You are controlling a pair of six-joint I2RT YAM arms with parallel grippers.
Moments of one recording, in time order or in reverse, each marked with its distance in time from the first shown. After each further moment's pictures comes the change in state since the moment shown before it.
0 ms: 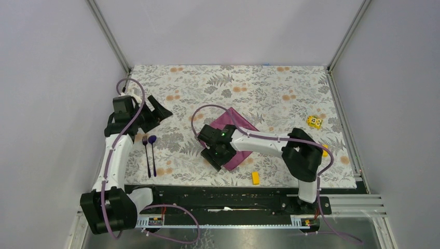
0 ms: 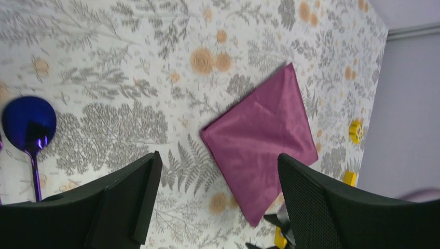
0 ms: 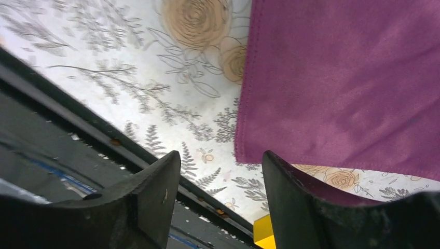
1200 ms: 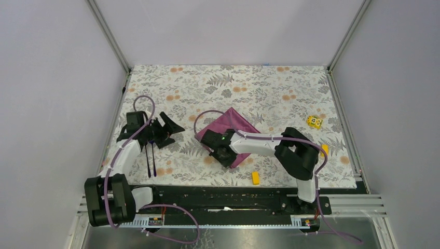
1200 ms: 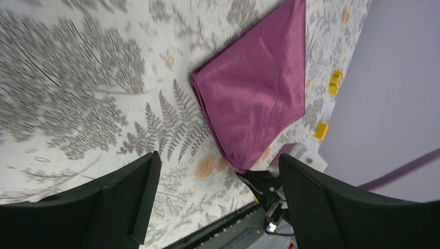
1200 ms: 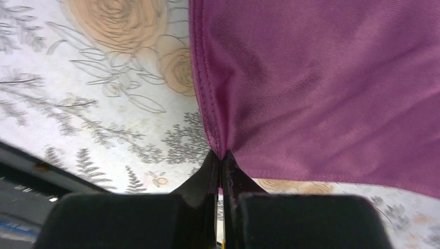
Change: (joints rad) left arm -0.008 0.028 -0.257 0.130 0.214 -0.078; right arm 0.001 0.079 -0.072 0.031 0.141 -0.074
